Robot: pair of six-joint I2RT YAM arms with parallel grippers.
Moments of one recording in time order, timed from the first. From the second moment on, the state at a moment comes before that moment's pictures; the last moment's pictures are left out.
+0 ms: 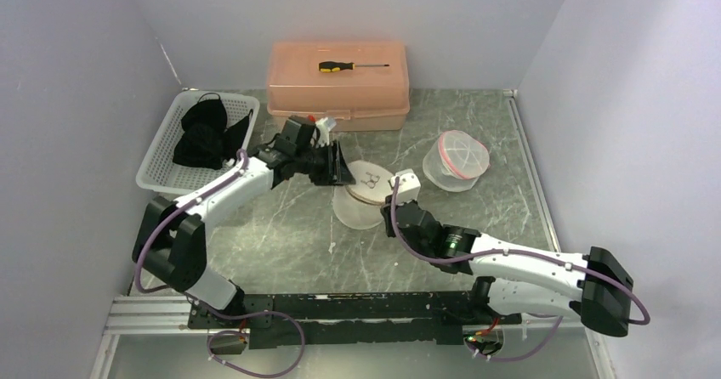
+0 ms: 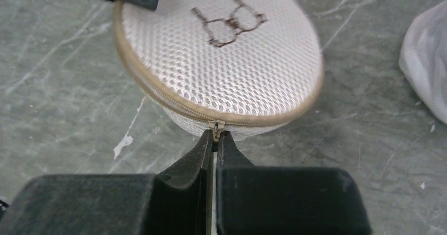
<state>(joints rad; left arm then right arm) -0.54 1.51 1.17 -0.35 0.45 -0.59 1.09 1.01 0.58 -0.06 0.58 0.41</state>
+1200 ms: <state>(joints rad) -0.77 1.39 0.87 -0.18 0.05 -1.31 1.09 1.14 0.59 0.02 0.54 0.44</state>
